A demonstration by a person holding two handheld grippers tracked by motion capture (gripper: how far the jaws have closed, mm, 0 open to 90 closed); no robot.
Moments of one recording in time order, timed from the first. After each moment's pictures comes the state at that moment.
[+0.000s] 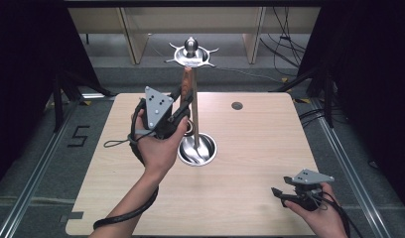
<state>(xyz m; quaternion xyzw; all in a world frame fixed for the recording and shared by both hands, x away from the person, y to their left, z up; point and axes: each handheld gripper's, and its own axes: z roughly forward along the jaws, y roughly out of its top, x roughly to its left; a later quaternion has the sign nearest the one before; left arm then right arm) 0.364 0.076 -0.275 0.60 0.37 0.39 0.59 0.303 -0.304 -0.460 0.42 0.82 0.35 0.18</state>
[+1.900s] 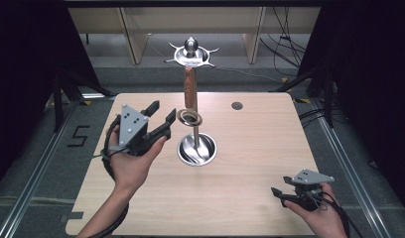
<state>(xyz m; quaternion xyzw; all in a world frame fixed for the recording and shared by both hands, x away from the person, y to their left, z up) 0.340 0.134 -0.304 0.63 0.35 0.38 0.57 0.304 -0.304 -0.461 0.41 0.82 0.35 0.19</state>
